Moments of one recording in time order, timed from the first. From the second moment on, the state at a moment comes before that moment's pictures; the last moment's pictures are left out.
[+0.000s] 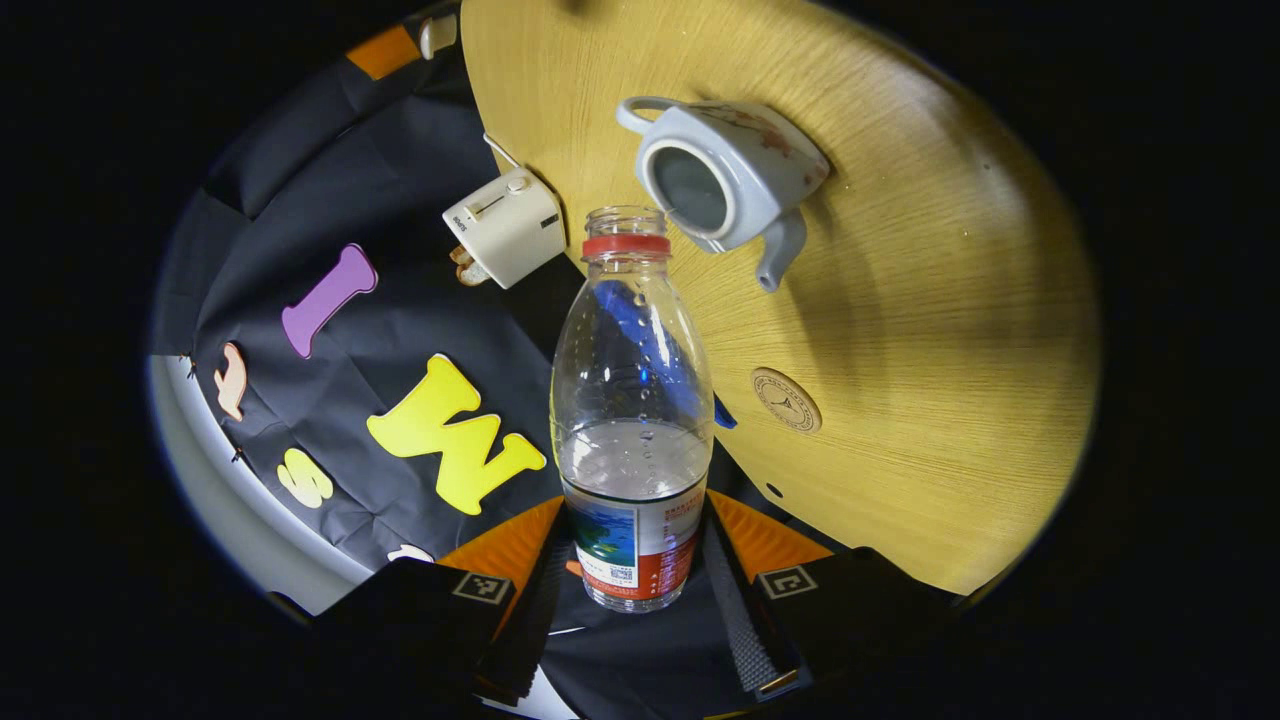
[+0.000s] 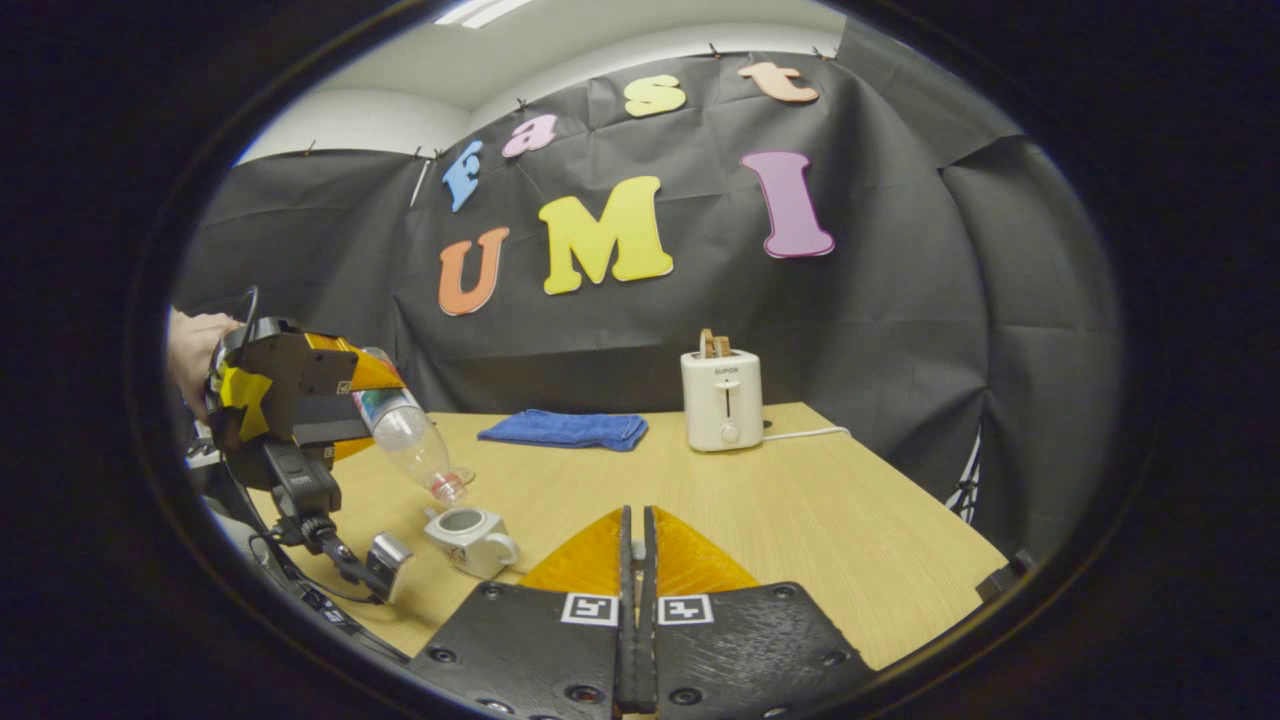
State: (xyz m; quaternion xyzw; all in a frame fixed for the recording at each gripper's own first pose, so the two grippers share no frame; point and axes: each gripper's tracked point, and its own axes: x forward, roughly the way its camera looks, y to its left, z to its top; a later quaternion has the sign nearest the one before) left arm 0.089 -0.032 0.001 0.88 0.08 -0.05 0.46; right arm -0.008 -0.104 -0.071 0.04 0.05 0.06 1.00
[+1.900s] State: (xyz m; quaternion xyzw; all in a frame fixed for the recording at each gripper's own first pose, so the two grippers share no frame) left arm 0.198 0.054 -0.063 -0.05 0.10 -0.02 0.99; right arm 0.003 -0.034 -0.054 0.00 0.06 0.07 1.00
